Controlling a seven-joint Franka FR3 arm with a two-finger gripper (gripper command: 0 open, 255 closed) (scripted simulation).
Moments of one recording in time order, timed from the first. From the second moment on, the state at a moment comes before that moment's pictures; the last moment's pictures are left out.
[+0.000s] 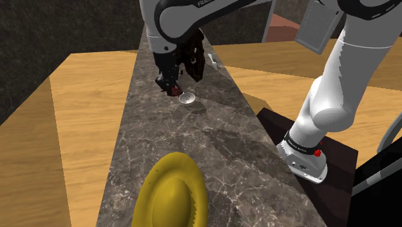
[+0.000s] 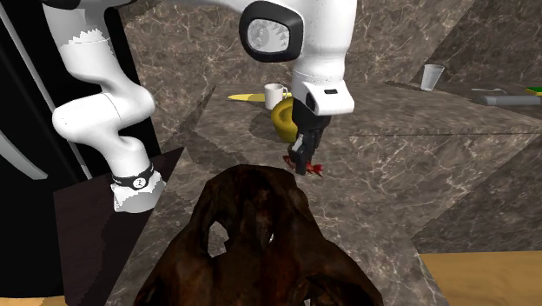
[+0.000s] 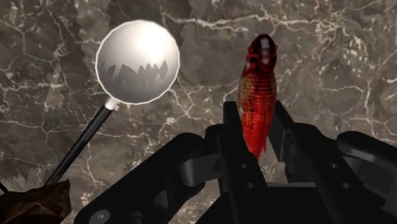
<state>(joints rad) 0.25 0.08 0.26 -1.91 0.01 1.94 0.18</state>
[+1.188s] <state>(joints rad) 0.32 -0.01 0.33 -1.87 0.04 1.81 0.30</state>
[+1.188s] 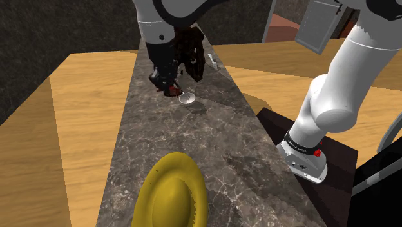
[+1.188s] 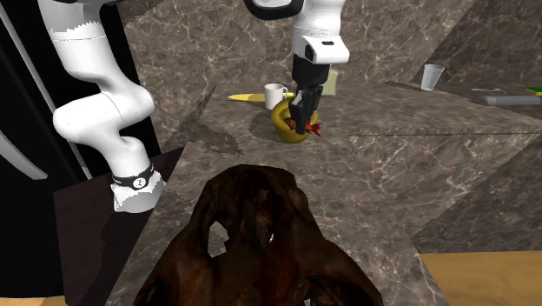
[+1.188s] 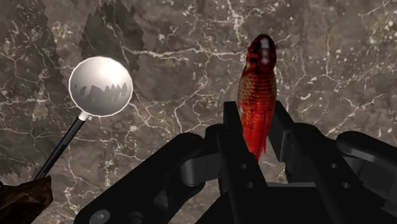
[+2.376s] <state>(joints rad) 0.52 0.01 0.55 -1.85 0.05 1.83 0.72</state>
